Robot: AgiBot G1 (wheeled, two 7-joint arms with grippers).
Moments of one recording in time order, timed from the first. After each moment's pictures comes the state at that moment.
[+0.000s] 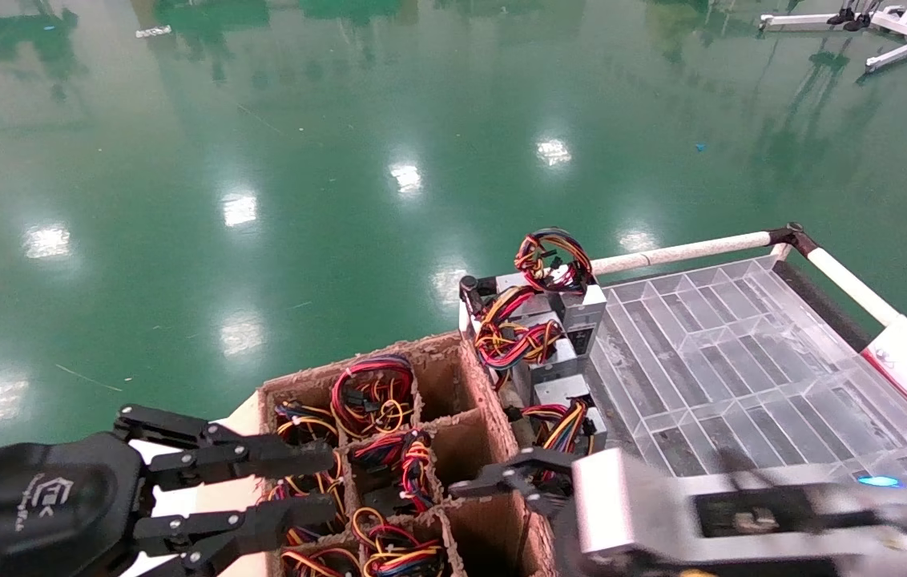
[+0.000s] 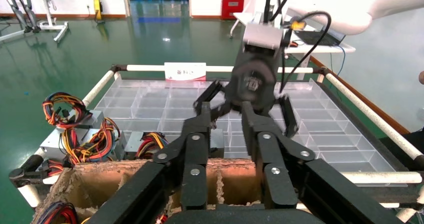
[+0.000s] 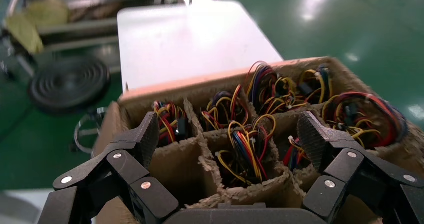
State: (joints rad) left arm -1.10 0.57 0.38 -1.25 0.66 1.45 -0.13; right arm 1.27 -0.80 -0.49 1.31 -1.16 -1.45 0.19
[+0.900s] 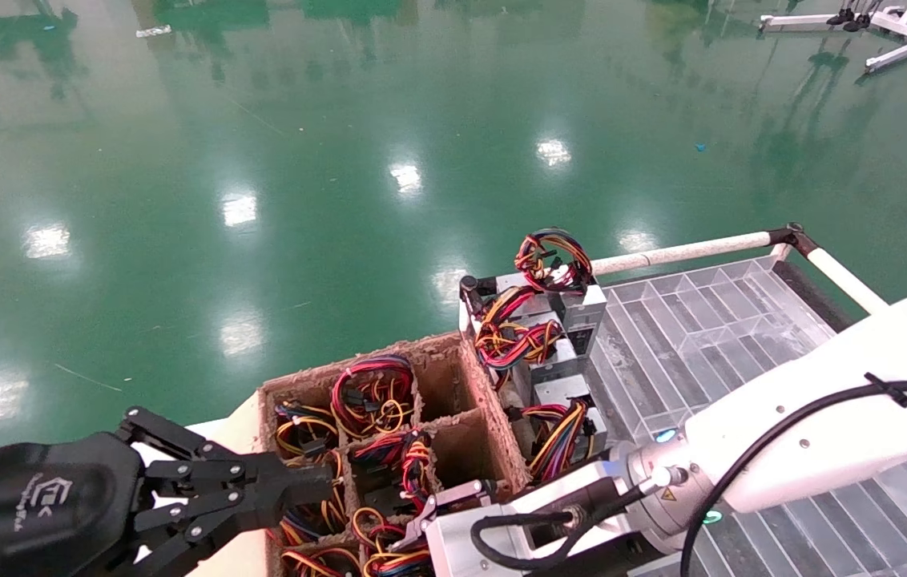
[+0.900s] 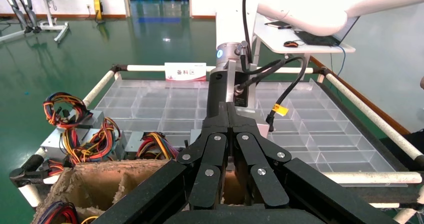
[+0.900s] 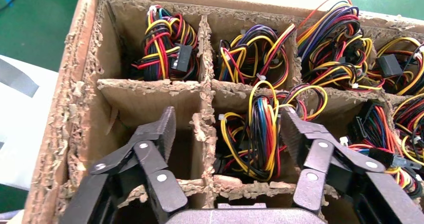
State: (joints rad) left arm -1.10 0.57 0.38 -1.25 0.66 1.45 -0.13; right arm 1.50 -1.08 -0.72 1.12 -1.52 -1.53 0.06
